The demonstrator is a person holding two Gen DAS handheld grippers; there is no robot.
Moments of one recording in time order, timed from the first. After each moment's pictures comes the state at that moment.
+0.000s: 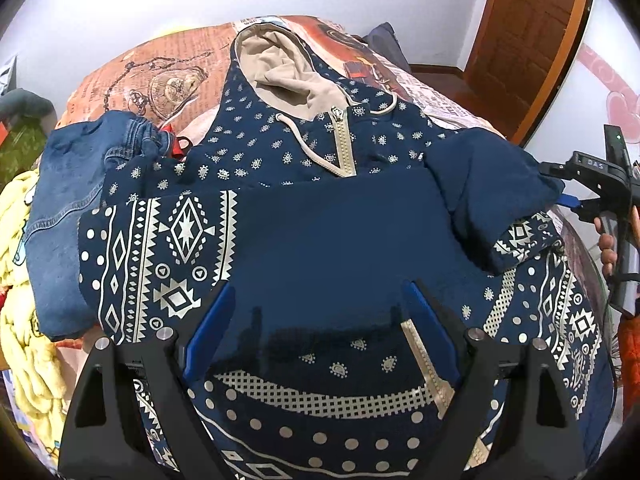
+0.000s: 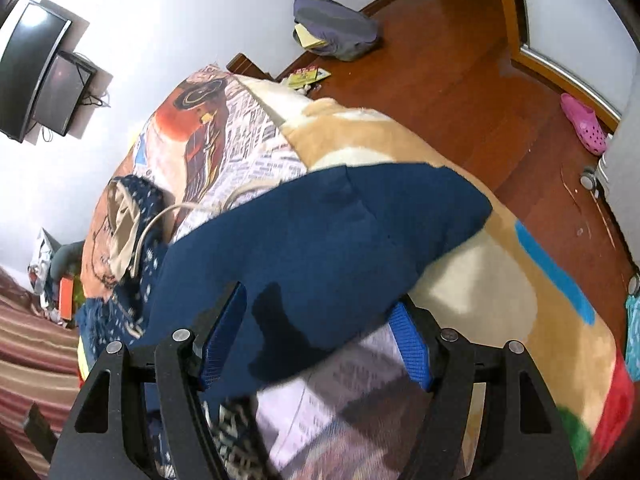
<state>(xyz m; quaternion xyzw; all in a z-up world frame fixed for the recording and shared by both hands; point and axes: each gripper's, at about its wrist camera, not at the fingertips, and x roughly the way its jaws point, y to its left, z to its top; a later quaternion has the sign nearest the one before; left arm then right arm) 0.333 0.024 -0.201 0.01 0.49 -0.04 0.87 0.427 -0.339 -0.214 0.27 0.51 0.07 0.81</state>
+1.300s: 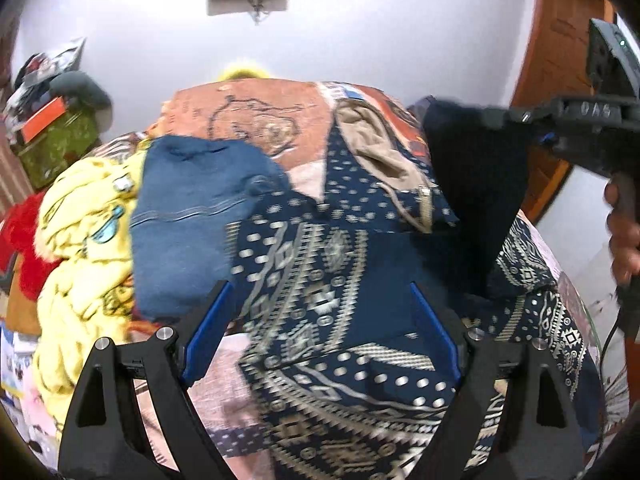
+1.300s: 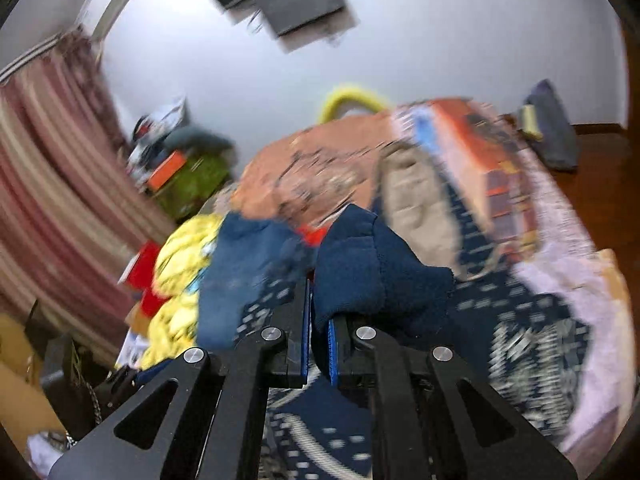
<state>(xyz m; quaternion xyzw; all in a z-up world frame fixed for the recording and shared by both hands) 0.249 0.143 -0.132 -0.06 0.39 0.03 0.92 0.372 -0.057 -0.066 0.08 0.41 0.36 0.84</state>
